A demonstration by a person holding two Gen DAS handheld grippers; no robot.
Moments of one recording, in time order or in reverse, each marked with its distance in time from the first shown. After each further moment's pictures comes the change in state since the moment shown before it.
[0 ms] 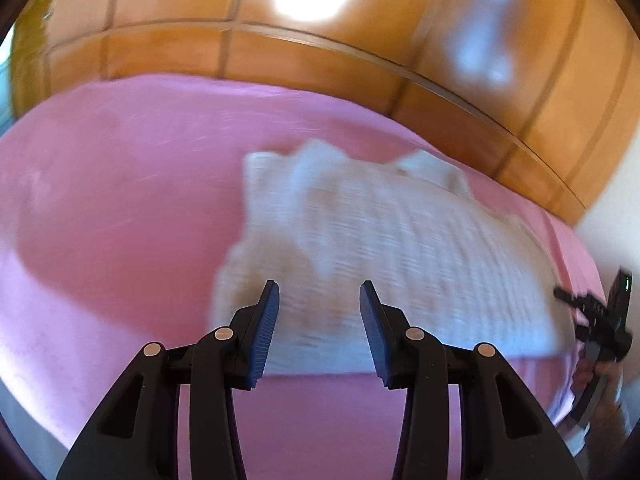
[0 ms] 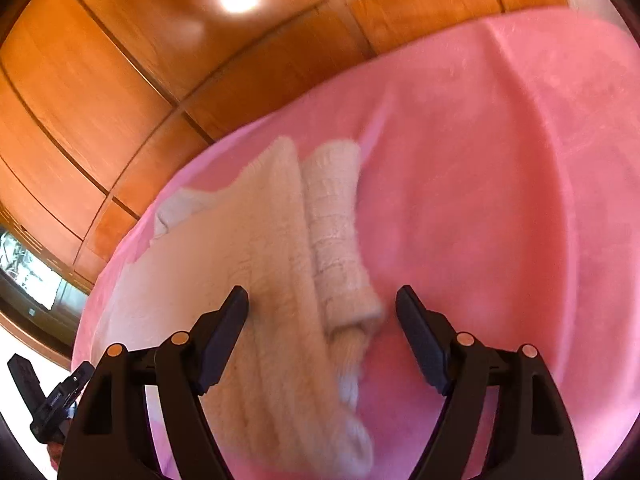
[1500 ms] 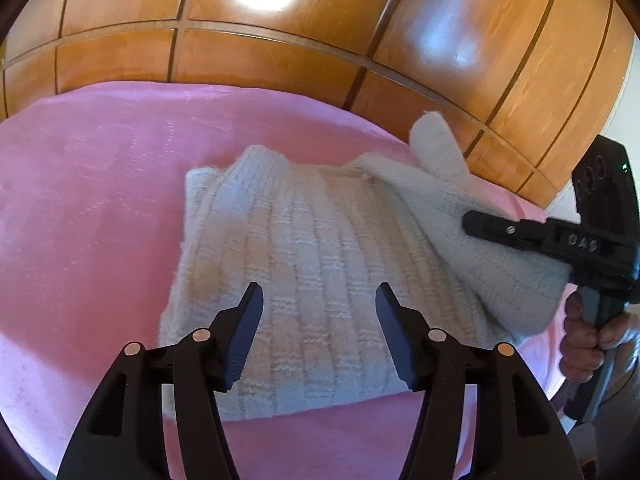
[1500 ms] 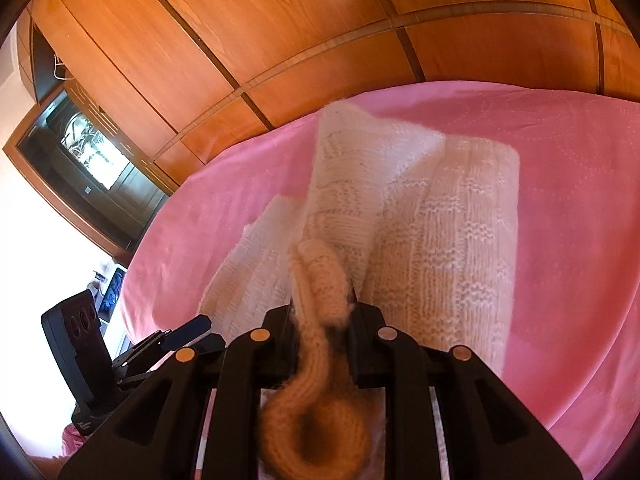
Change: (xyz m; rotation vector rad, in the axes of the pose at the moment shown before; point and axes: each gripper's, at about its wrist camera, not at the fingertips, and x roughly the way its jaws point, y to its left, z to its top) left arm 0.015 -0.036 0.019 0.104 0.055 -0.140; right arm 0.059 0.231 -0.005 -0.360 0.226 0.256
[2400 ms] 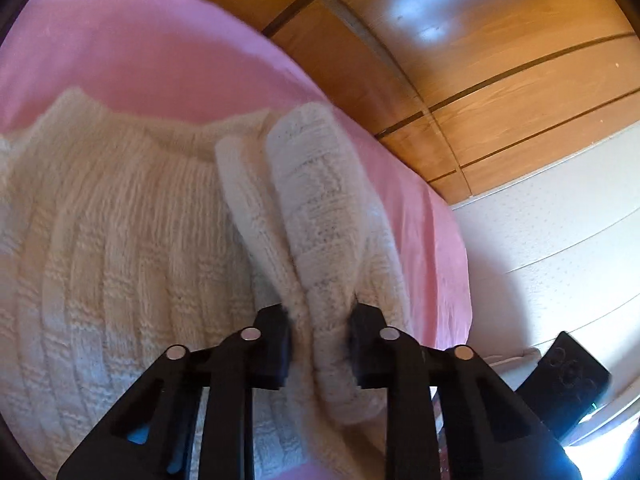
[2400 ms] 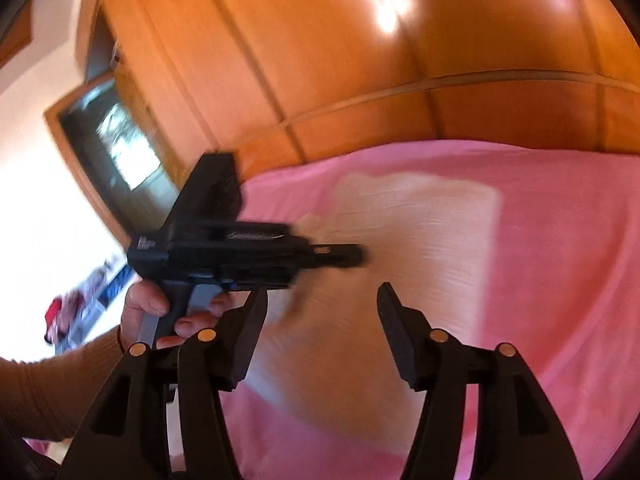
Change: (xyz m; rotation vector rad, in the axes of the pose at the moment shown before) left arm 0.096 -0.042 0.076 -0.225 0.284 -0.424; right arm -0.075 -0.022 -0.057 -0.096 -0.209 0.034
